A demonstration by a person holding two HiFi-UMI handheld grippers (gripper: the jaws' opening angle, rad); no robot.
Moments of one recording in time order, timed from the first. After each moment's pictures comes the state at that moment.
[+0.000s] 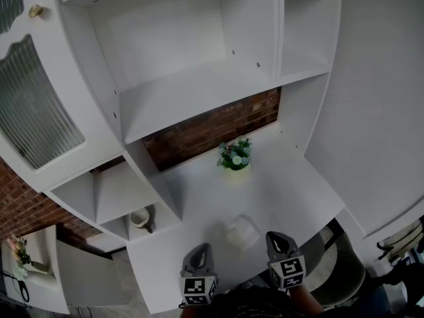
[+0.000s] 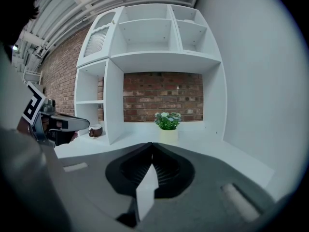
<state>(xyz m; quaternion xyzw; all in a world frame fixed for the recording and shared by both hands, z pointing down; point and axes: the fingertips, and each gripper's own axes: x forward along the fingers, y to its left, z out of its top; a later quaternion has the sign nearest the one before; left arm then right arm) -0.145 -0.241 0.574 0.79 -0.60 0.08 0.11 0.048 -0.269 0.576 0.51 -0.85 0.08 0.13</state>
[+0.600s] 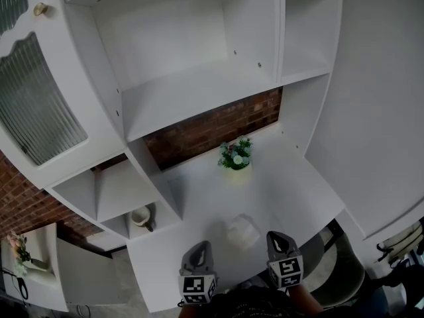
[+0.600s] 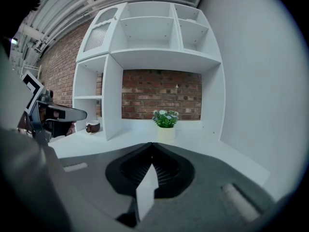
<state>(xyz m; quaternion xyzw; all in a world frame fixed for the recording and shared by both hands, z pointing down) -0.147 -0.241 0.569 0.79 -0.60 0.07 0.10 0.051 -0.270 0.581 0.51 -0.84 0.07 0.15</state>
